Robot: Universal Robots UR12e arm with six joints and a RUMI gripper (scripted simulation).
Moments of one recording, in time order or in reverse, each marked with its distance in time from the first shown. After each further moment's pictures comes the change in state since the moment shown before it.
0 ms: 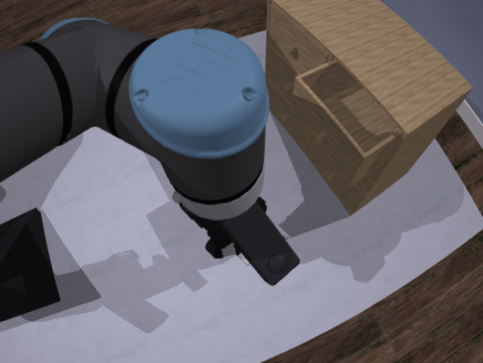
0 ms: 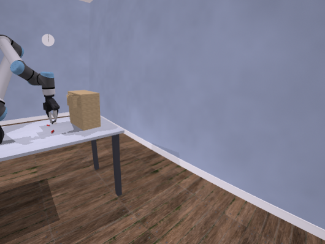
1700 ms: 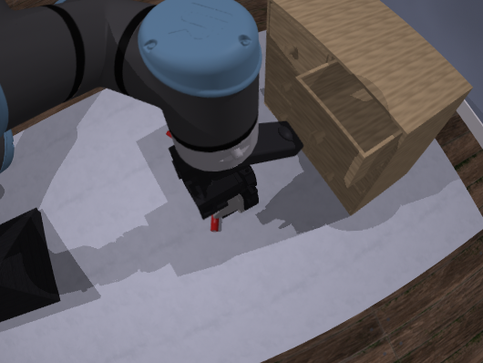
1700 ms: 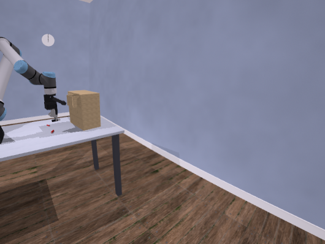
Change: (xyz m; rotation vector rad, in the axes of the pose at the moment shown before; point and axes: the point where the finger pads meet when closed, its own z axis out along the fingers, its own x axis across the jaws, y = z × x) arm -0.049 0.055 0.000 -0.008 -0.011 -1.346
